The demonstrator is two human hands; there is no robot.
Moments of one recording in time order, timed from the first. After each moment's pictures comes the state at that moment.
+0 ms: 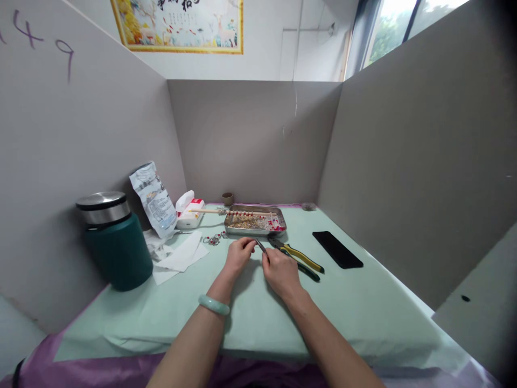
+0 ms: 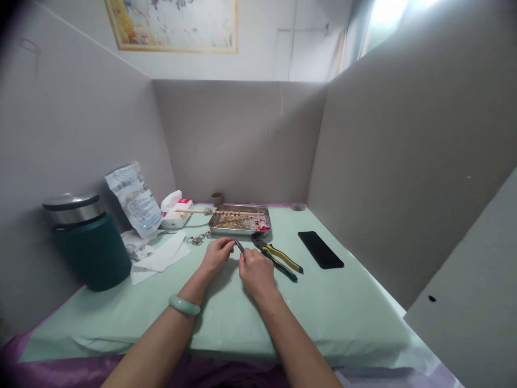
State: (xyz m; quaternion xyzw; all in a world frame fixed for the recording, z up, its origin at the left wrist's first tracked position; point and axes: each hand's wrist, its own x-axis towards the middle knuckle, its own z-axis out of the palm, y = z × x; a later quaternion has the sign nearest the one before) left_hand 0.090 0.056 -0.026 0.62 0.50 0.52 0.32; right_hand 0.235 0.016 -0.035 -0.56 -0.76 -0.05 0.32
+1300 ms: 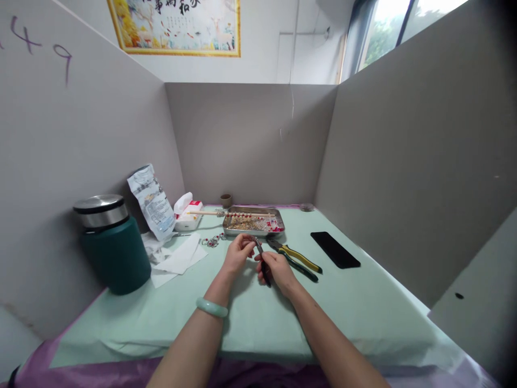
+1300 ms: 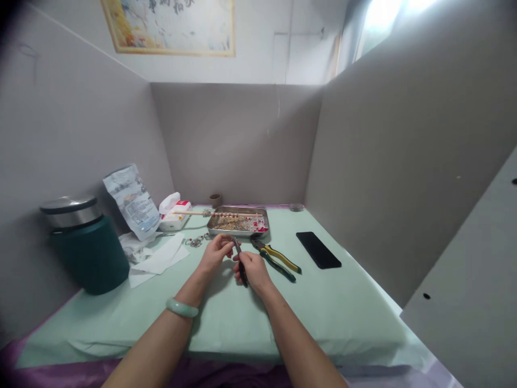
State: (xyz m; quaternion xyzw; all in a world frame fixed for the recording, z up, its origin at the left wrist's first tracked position) left_hand 0.092 0.050 -0.018 0.57 0.36 0.58 0.45; right_hand 0.231 0.021 -0.034 -0.40 -0.51 0.59 0.48
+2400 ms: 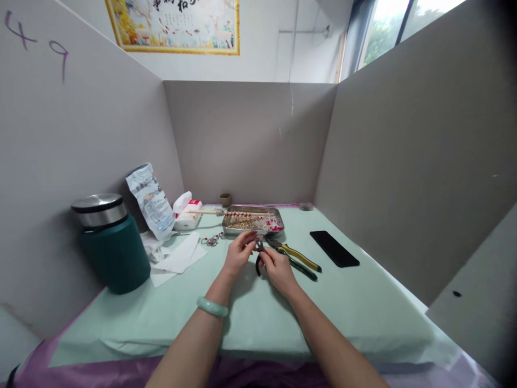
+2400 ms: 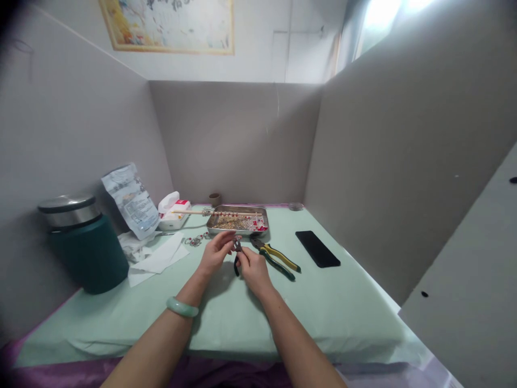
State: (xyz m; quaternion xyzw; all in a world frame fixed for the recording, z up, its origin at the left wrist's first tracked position) left_hand 0.095 0.047 -0.020 0.60 0.34 0.59 0.41; right_hand 0.238 0.017 -0.032 -0.42 -0.71 0.27 0.50
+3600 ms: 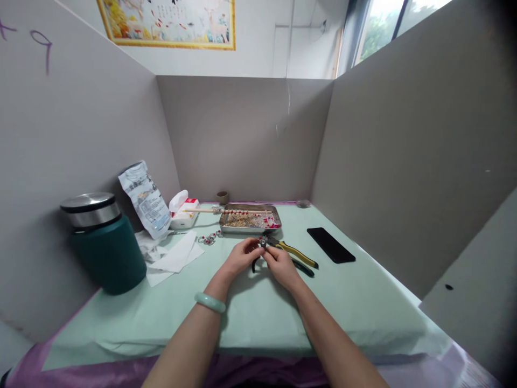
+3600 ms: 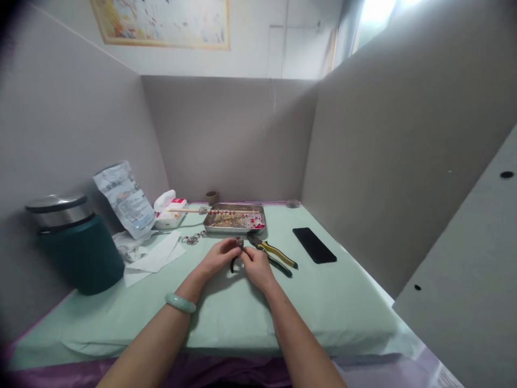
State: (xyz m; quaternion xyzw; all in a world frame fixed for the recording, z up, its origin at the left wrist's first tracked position) left_hand 0.099 0.048 -0.028 0.66 0.36 0.49 0.45; right_hand 0.252 0.024 -0.034 -0.43 -0.70 0.30 0.49
